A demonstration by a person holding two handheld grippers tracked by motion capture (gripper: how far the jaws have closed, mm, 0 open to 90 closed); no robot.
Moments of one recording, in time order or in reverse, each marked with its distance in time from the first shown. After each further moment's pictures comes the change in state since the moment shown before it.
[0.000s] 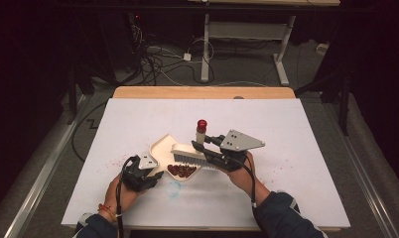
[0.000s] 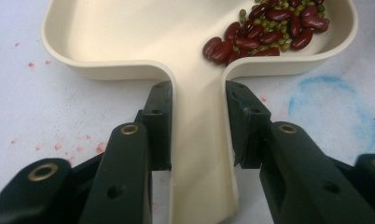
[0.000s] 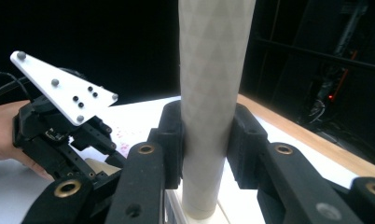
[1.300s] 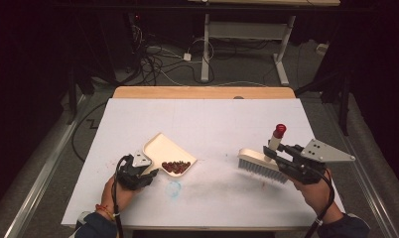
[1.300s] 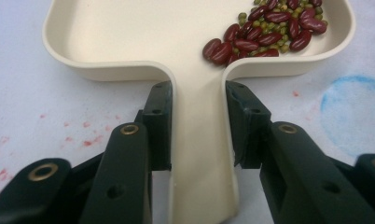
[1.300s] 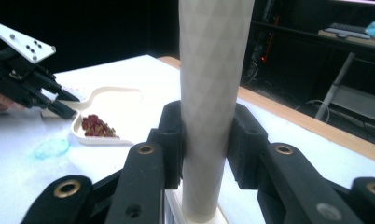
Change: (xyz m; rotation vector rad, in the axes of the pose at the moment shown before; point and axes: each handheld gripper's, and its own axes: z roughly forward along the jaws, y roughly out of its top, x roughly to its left) left arm 0.012 -0.009 -0.002 -0.015 0.035 -0.083; right arm -0.047 -0.015 -0.162 0.113 -0.220 0.062
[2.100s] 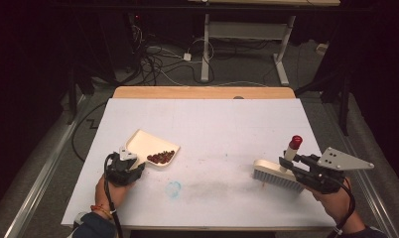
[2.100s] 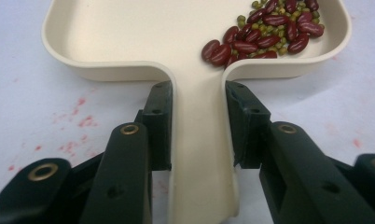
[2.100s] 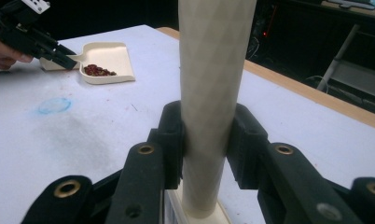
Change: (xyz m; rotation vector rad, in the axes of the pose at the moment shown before) left arm 0.027 -0.010 -0.004 -0.008 0.143 -0.213; right arm -0.016 -0.018 -0.034 0.093 0.011 -0.004
